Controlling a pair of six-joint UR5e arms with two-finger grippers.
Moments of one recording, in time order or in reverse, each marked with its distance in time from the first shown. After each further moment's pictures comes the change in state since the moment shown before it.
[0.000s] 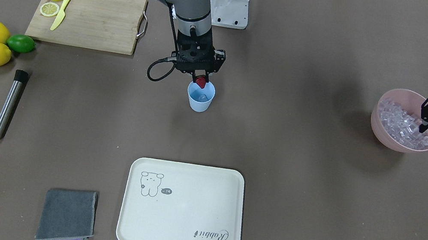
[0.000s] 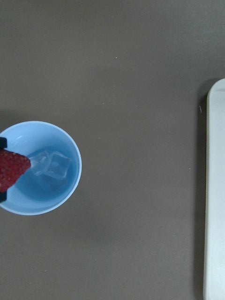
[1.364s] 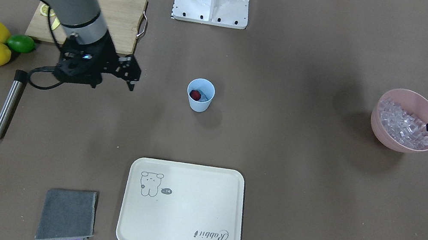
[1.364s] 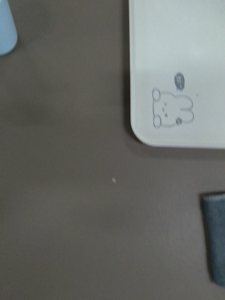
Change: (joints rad) left arm -0.041 0.028 0.022 0.009 -0.046 -0.012; right arm 0.392 -0.325 0.131 -0.005 0.328 -0.228
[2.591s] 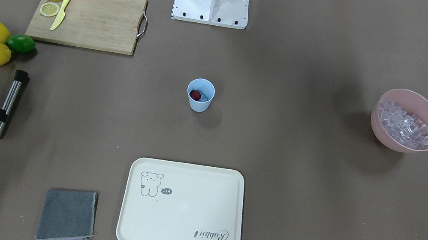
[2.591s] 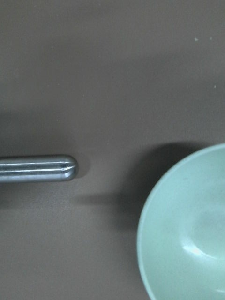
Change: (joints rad) left arm -0.043 -0.001 -0.016 -0.003 0.002 -0.033; right arm 0.251 -0.036 -0.480 0.014 0.271 -0.435
